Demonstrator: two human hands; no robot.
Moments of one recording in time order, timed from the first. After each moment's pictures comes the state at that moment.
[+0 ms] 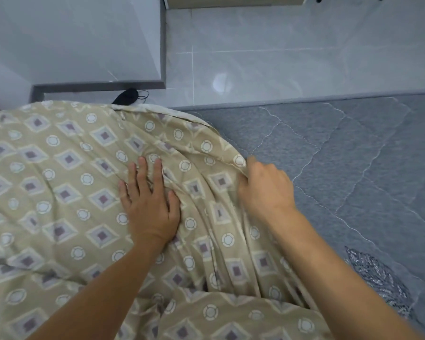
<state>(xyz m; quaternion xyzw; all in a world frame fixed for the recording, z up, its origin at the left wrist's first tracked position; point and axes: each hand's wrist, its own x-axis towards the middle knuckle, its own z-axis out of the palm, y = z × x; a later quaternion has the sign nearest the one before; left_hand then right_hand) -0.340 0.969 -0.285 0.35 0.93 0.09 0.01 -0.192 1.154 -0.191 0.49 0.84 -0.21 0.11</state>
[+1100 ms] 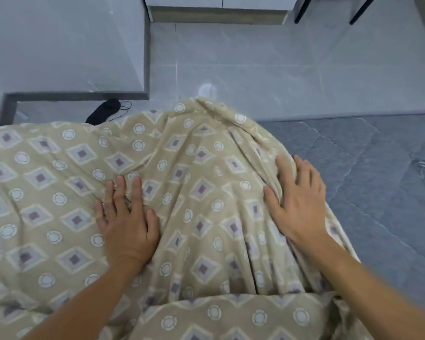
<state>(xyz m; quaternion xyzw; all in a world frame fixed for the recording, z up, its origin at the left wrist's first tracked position) -0.343 0.970 -0.284 0.35 0.93 0.09 0.01 -0.092 1.214 -0.238 0.45 0.89 -0.07 -0.04</state>
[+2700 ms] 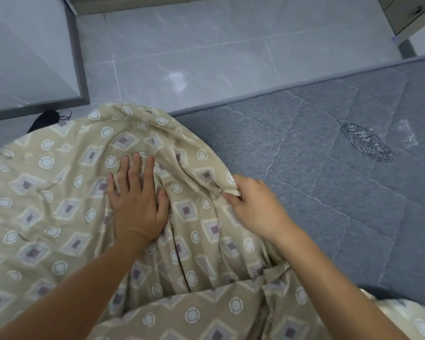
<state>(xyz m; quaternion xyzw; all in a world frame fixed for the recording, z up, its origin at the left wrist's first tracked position) -0.255 1.110 -0.278 0.50 0.86 0.08 0.02 -0.037 1.241 -0.190 0.48 0.79 -0.38 0.06</state>
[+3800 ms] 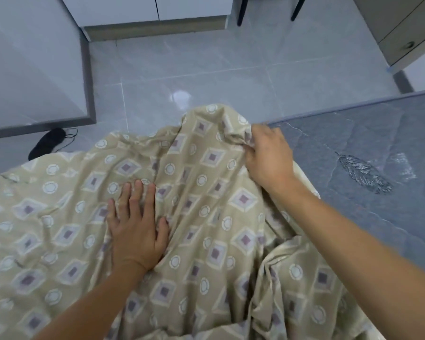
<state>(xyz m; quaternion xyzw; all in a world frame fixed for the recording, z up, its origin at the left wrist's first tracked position) -0.257 1.111 -0.280 0.51 0.86 0.07 0.02 -0.074 1.379 -0.206 0.50 0.85 -0.12 -0.08</state>
